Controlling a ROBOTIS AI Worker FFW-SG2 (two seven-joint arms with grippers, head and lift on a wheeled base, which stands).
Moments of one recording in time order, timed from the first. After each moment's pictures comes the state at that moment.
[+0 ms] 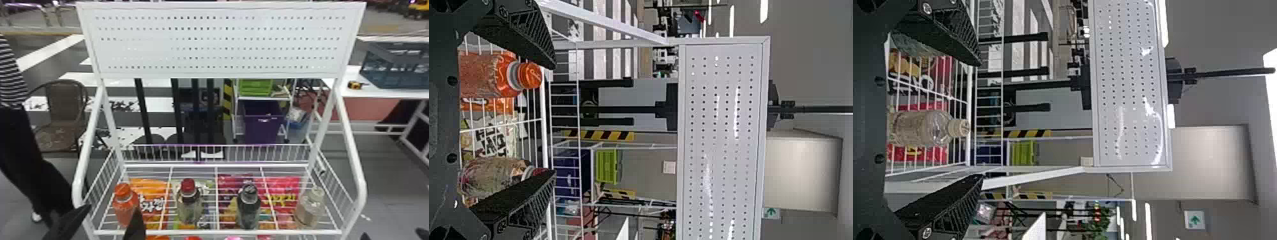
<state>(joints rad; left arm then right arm) 0.81 0.21 -0.03 -2.53 0.13 0.20 0.11 0.96 0.00 -0.19 -2.46 -0.18 -0.08 0.25</state>
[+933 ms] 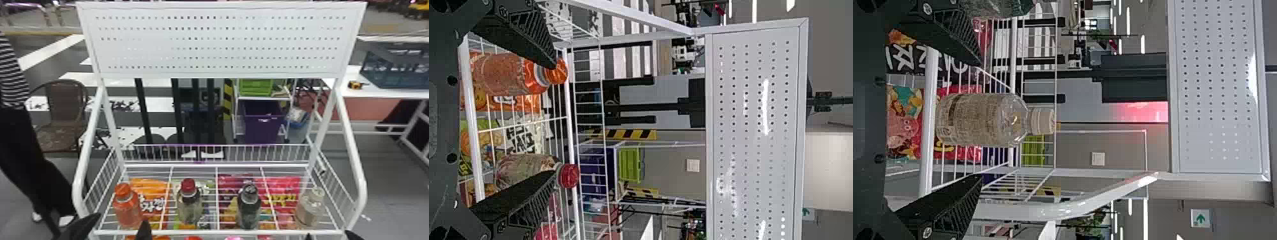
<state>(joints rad) 0.78 0.21 -0.06 -2.53 0.10 0.33 0.12 0.43 0.00 -0.10 -1.58 -0.04 -0.42 0.21</state>
